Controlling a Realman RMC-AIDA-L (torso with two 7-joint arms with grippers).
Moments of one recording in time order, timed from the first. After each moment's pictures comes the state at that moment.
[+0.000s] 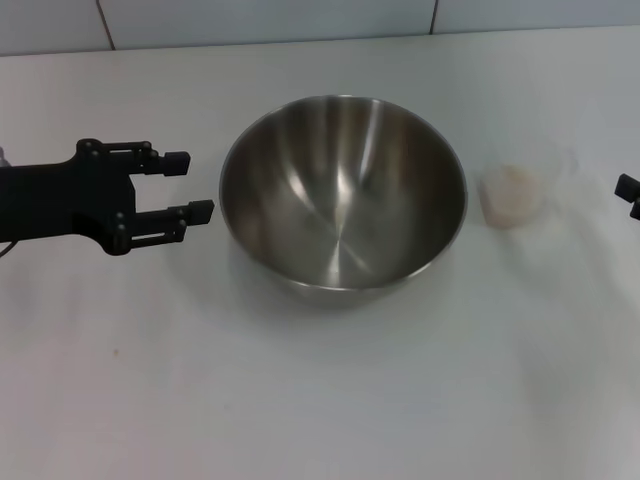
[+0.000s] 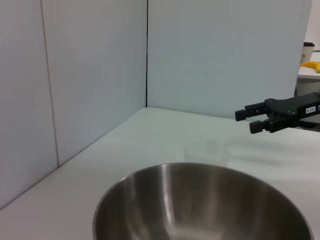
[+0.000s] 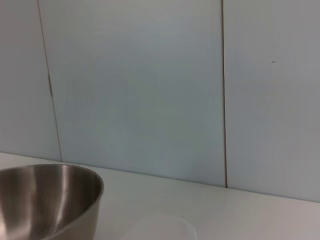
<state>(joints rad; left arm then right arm) -0.43 -2.06 0.87 0.99 1.92 1.61 -1.43 0.24 2.08 -0.34 -0.68 -1.83 -1.44 1.05</state>
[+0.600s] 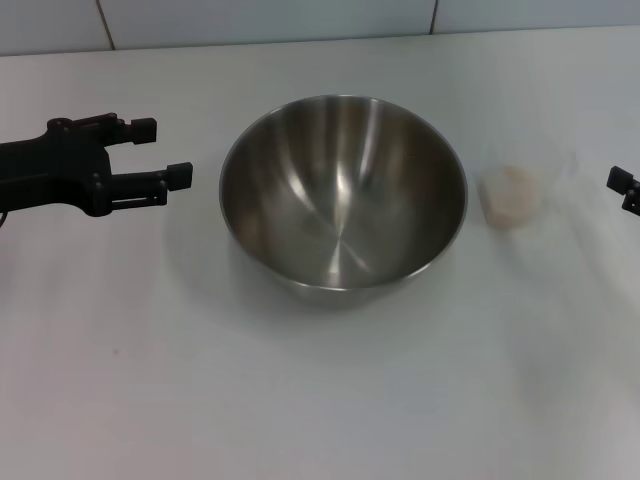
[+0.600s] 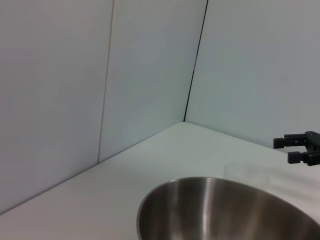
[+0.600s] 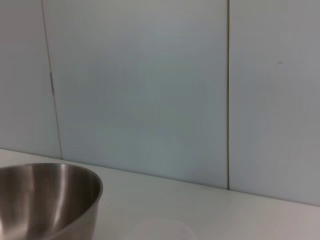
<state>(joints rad) -0.46 -2.04 0.78 0.92 1.90 1.57 -1.54 0.26 2.08 -0.35 -0.67 -1.84 -1.42 1.04</state>
